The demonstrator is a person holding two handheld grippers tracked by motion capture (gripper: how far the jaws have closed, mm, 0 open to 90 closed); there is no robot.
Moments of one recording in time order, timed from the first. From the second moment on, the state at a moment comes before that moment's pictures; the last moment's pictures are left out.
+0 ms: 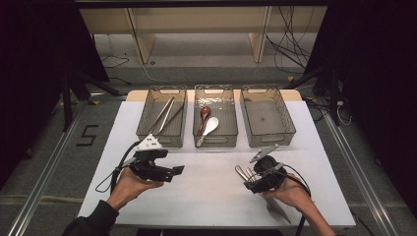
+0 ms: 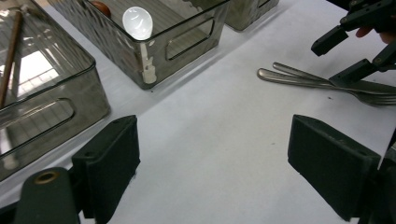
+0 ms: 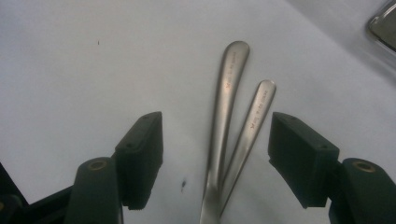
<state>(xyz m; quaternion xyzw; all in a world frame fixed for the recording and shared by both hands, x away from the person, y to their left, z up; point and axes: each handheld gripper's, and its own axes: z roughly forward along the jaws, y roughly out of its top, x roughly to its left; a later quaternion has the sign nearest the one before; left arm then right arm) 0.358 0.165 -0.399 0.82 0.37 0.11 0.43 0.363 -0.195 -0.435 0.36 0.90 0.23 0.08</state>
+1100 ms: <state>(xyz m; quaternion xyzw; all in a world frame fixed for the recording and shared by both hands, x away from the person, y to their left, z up) 0.341 0.174 -0.406 0.82 0.36 0.12 0.42 0.369 -0.189 -0.448 0.34 0.92 0.19 0.05</state>
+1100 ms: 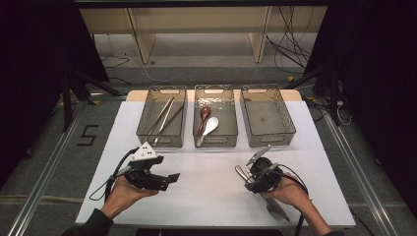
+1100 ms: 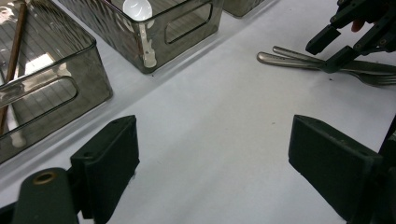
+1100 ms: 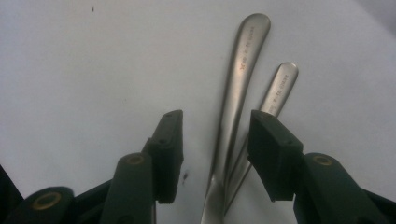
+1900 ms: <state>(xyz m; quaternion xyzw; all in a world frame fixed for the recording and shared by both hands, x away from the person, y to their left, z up) 0.341 0.172 -0.409 0.83 0.36 0.11 0.42 0.373 -0.179 -0.457 0.34 0.93 0.13 0.03</state>
